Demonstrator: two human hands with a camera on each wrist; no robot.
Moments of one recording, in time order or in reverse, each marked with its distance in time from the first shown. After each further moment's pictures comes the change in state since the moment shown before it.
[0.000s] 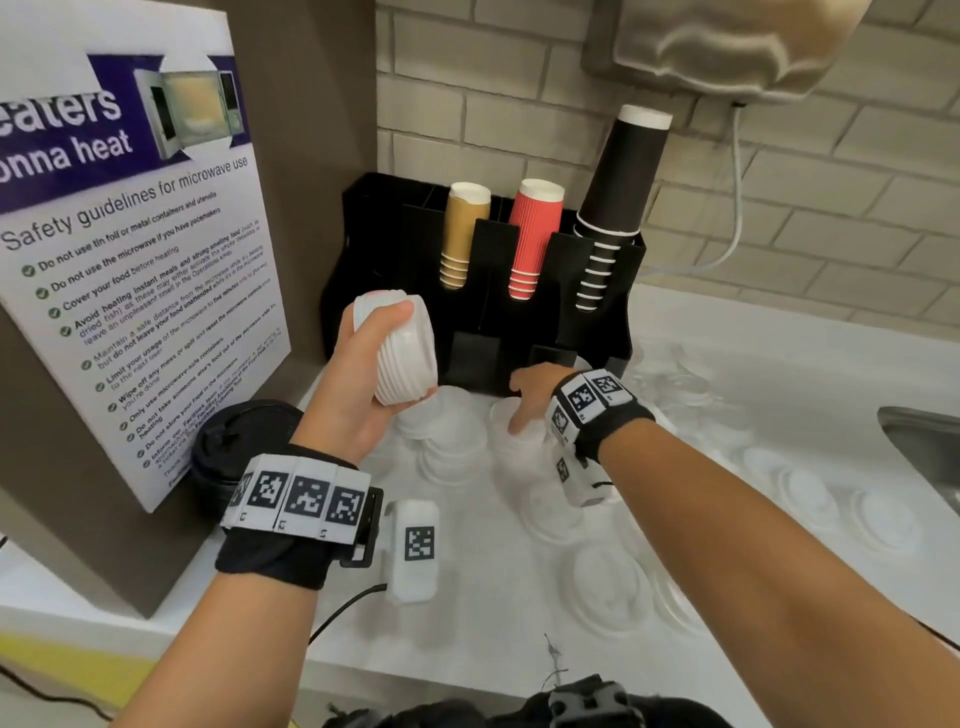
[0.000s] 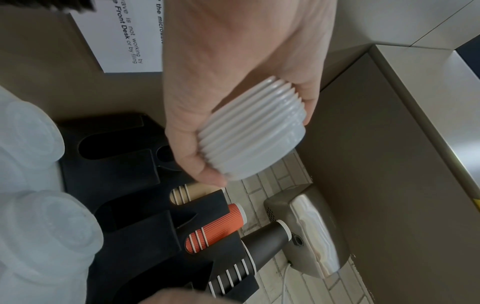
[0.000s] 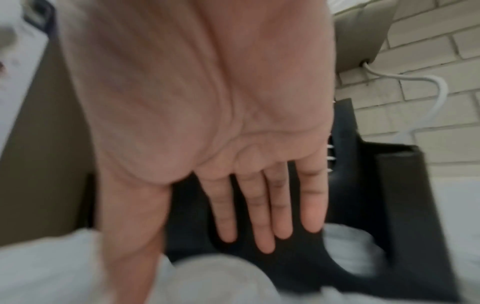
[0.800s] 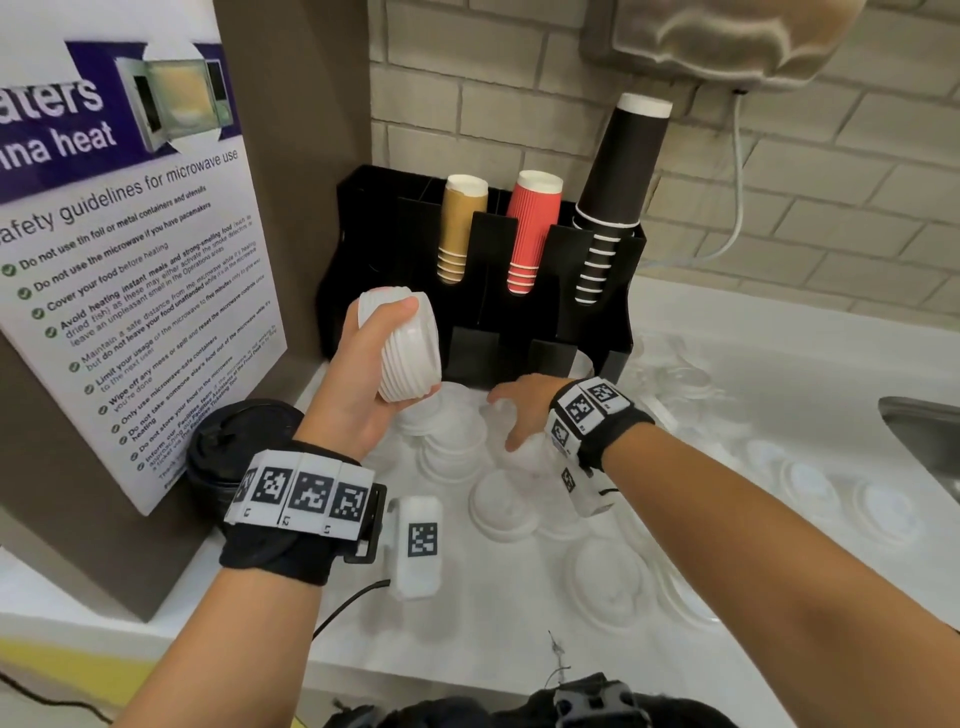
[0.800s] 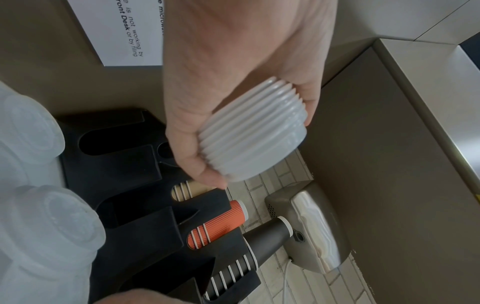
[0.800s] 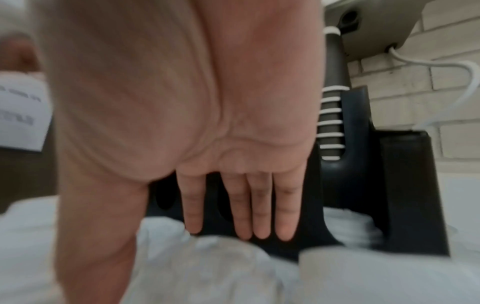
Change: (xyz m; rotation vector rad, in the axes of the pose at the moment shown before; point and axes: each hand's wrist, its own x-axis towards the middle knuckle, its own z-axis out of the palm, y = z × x) left_hand 0.008 -0.004 -0.001 0.019 -0.012 -0.022; right_hand 0.004 -0.001 0.017 -0.017 -0.052 -0.137
